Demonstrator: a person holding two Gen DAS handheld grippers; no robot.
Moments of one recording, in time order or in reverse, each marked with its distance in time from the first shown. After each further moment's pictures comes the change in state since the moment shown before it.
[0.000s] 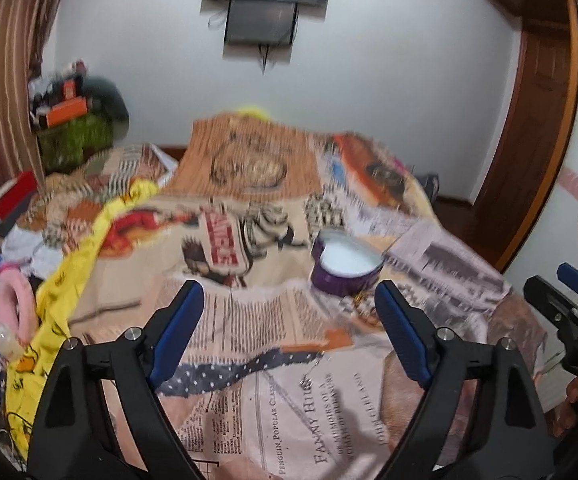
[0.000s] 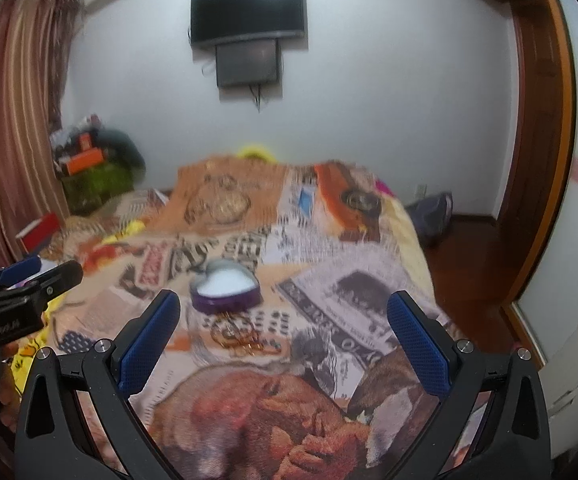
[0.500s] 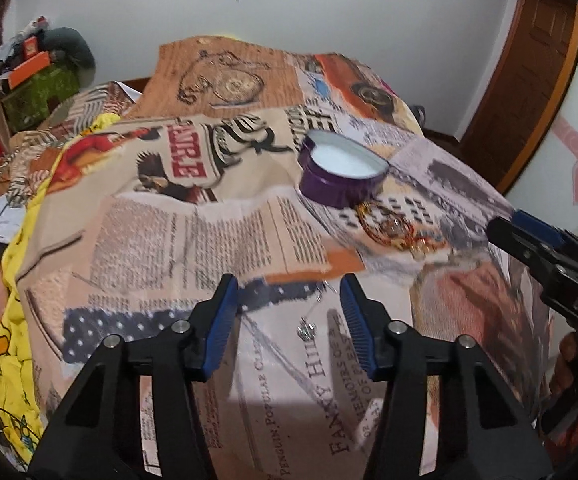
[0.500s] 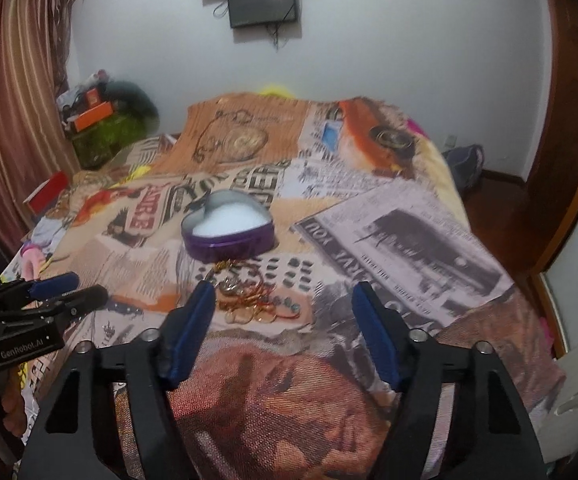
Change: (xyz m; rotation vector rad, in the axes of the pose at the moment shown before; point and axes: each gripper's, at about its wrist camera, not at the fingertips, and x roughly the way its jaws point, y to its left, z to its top) left arm 0.058 0.000 -0.043 0.047 0.251 -0.089; right arm 0.067 0.000 -0.025 -0.013 0.181 0.113
